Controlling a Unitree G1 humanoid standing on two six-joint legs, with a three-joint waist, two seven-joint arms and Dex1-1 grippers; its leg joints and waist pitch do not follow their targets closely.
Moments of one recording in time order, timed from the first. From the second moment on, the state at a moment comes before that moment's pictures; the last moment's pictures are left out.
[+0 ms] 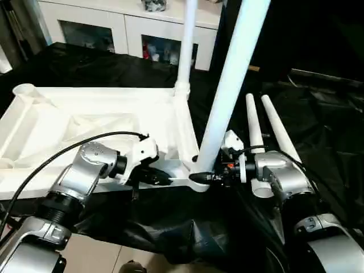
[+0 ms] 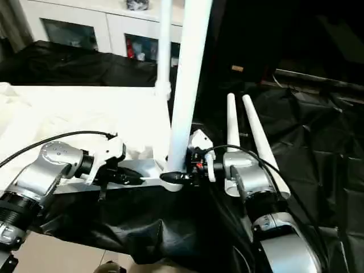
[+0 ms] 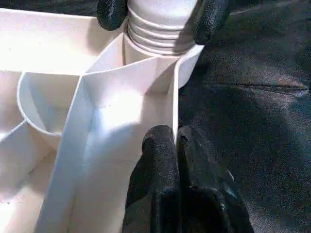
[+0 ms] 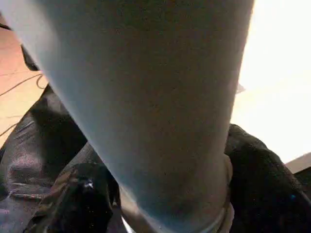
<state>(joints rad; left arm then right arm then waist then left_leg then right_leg) -0.54 0.48 -0.29 0.42 -0.03 0.24 -1.32 -0.61 -0.24 0.15 0.75 0.12 0.08 1.32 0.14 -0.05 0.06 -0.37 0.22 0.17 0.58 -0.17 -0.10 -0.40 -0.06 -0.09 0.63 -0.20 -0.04</state>
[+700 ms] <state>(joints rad) -0.64 0.25 -0.23 0.58 0.05 0.34 -0.86 -0.74 -0.04 -0.05 1.01 0.12 0.03 0.53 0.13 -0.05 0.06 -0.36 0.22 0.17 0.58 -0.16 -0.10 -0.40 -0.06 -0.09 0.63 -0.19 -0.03</state>
